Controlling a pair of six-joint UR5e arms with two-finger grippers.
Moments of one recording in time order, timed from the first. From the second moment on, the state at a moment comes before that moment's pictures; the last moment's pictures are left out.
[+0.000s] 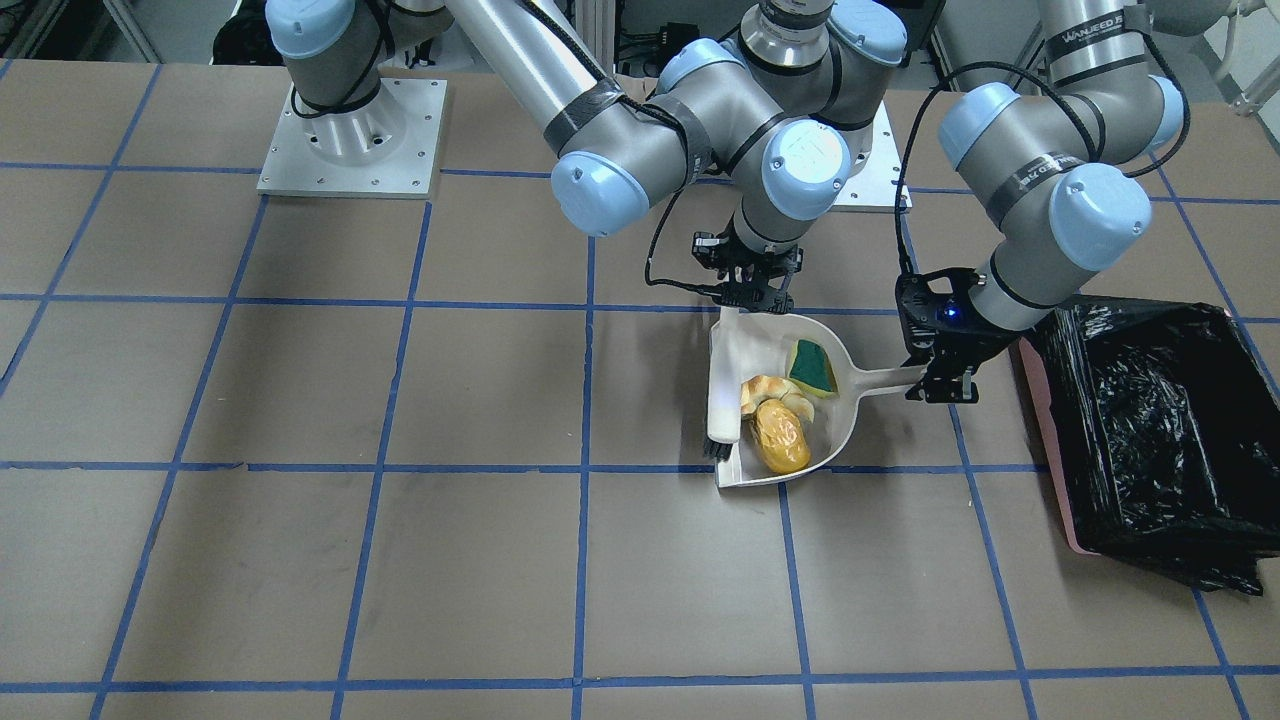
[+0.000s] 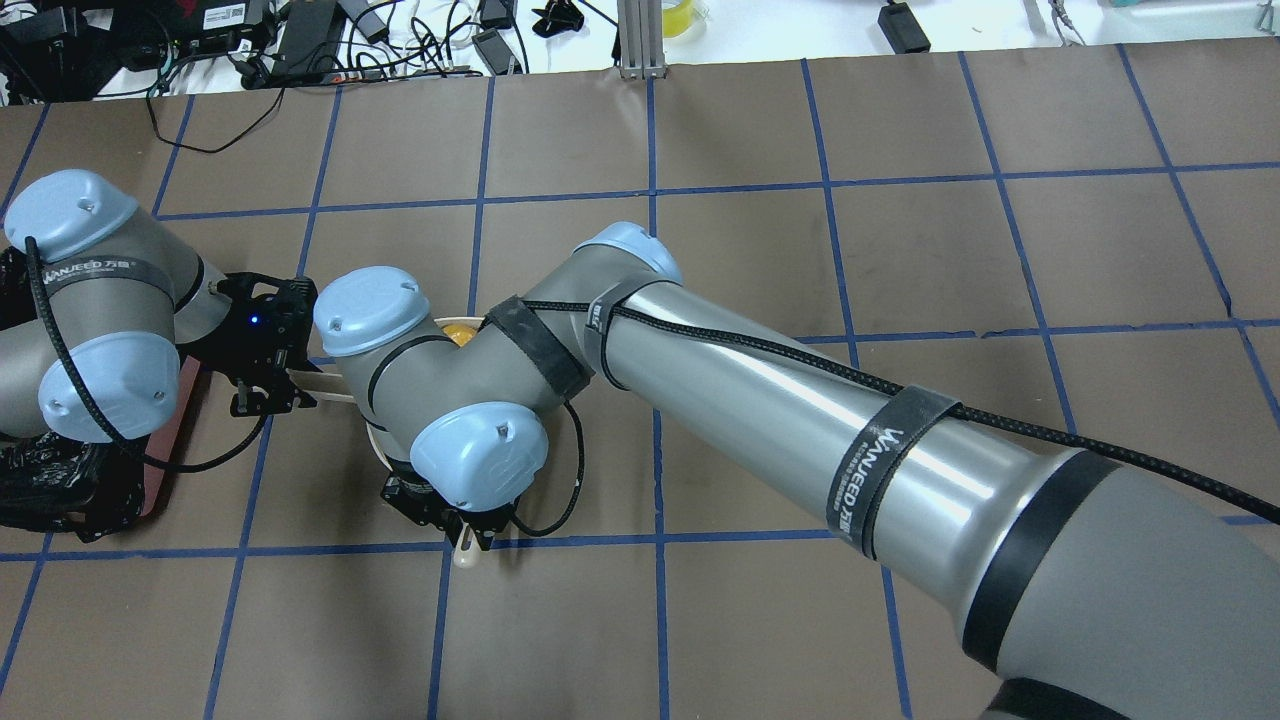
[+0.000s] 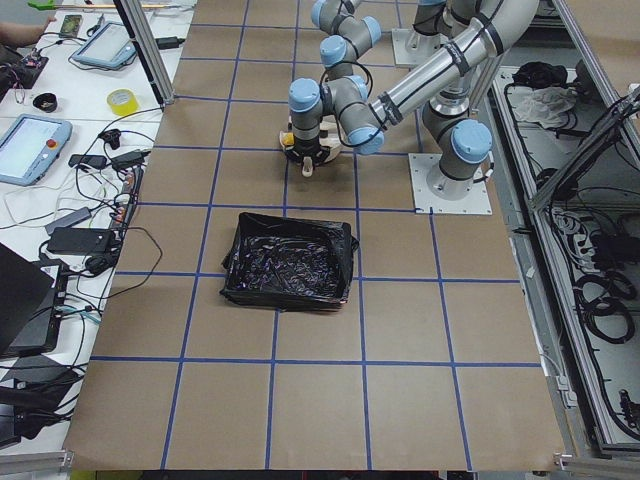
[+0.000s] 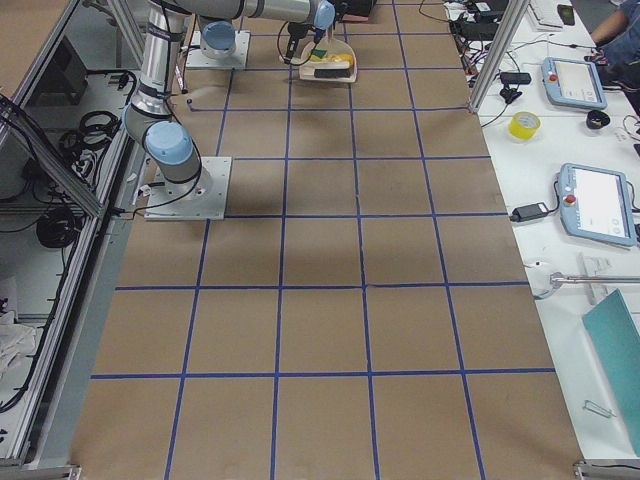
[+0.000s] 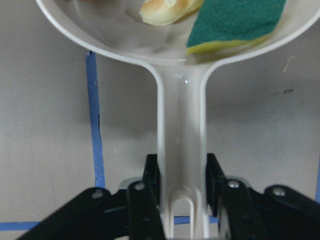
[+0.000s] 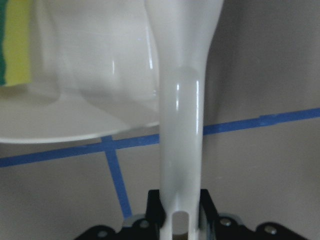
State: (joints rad) left arm -1.21 -1.68 -2.08 -1.01 1.49 1.93; right arm 2.33 -1.01 1.46 -1.74 -1.38 0.87
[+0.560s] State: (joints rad) left arm -1.14 -1.68 -2.06 -1.02 1.47 1.96; right arm 2.20 -1.14 1.46 -1.51 -1.51 0.68
